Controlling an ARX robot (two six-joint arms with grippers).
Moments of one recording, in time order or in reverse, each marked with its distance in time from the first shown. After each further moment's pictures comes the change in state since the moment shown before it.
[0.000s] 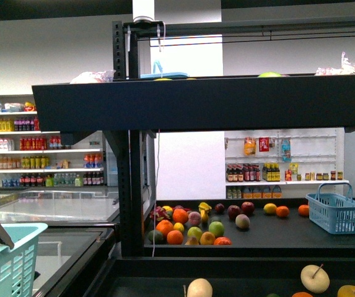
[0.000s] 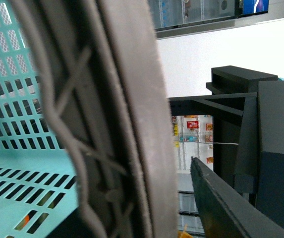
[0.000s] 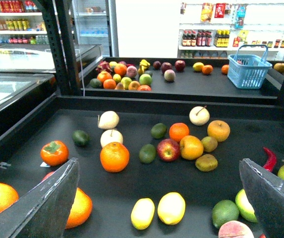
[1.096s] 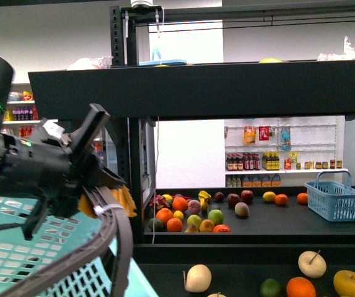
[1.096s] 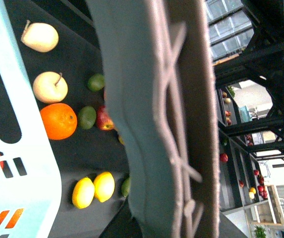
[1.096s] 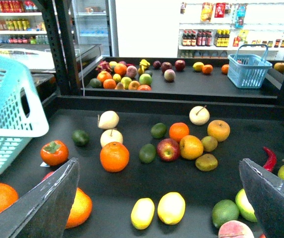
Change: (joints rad) left arm -0.597 -0.069 -0.034 -0.190 0.144 0.467; right arm 0.000 0.000 0.000 0.000 0.000 0.000
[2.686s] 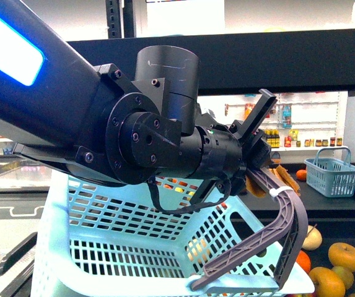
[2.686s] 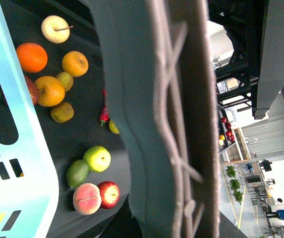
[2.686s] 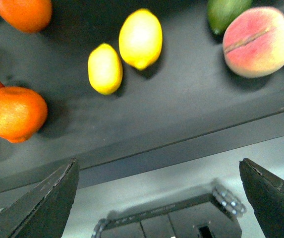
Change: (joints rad) left arm -0.277 0.307 0.328 0.077 -0.026 -0.054; right arm -0.233 1.716 0.494 0.288 -0.132 0.264
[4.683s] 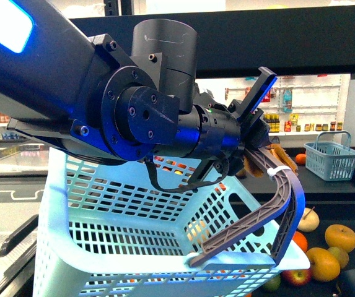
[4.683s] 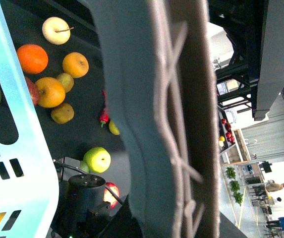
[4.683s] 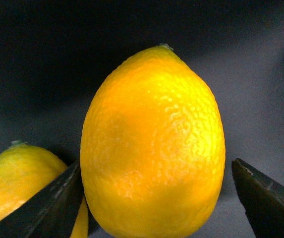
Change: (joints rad) left arm 0.000 0.000 0.001 0.000 -0.002 -0.001; right arm 0.176 0.904 0.879 -0.066 0.285 0.084
